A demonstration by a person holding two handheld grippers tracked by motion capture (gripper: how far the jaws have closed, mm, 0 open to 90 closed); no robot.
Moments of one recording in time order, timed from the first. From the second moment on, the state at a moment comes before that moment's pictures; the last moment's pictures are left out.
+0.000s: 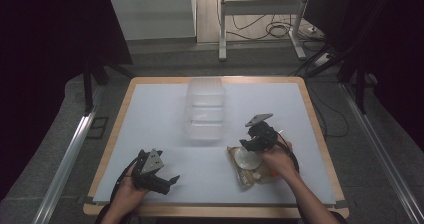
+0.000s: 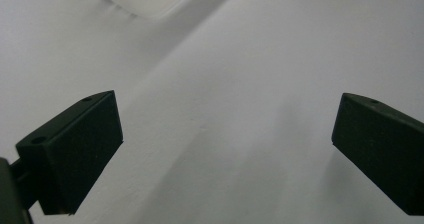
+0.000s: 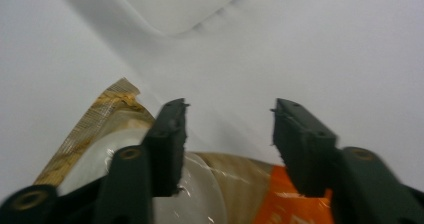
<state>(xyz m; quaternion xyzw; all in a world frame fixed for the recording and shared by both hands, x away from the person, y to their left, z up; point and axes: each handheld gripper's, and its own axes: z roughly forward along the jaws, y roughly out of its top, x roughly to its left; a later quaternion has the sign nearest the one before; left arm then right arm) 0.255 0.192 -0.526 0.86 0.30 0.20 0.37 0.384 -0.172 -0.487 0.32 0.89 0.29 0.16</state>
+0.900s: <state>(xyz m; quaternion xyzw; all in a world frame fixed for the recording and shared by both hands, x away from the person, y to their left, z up) 0.255 0.191 -0.527 0.86 0.30 0.20 0.37 0.350 -0.257 -0.470 0.34 0.87 0.31 0.19</state>
